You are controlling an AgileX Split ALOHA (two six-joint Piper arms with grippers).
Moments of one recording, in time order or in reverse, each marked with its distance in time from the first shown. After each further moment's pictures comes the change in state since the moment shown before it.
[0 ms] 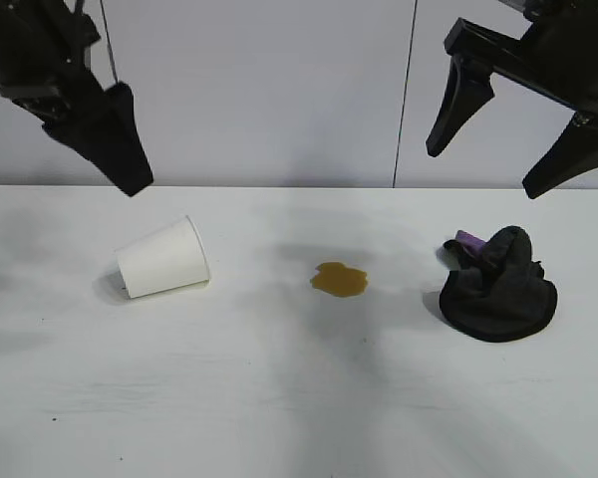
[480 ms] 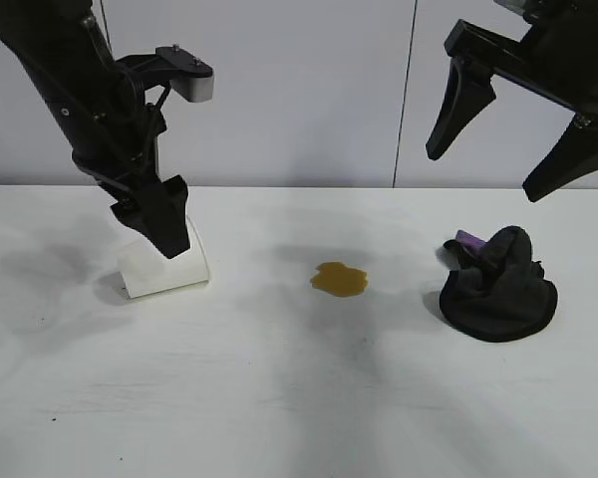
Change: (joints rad) left arm 0.000 0.076 -0.030 -0.011 -0.071 0.011; right arm 0.000 0.000 0.000 0.001 0.001 -0.015
